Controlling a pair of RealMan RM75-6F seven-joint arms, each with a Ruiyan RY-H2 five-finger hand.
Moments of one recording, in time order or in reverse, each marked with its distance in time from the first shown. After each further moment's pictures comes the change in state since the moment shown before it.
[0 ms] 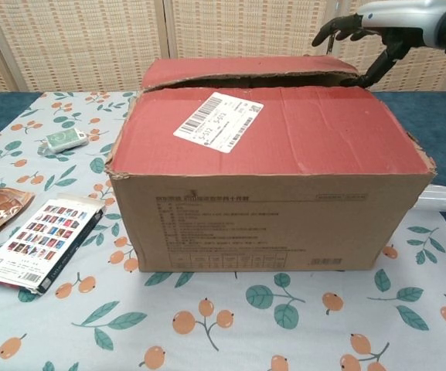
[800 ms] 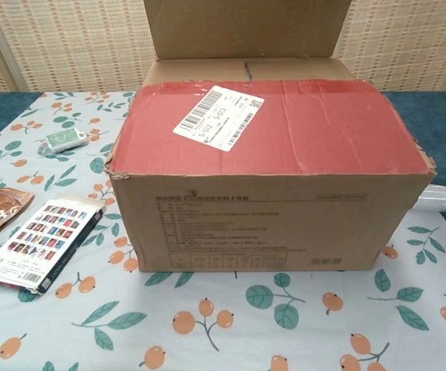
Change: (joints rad) left arm -0.026 0.024 -0.013 0.099 -0.037 -0.099 -0.230; right arm 0.170 -0.010 0.149 0.198 0.224 -0.058 -0.018
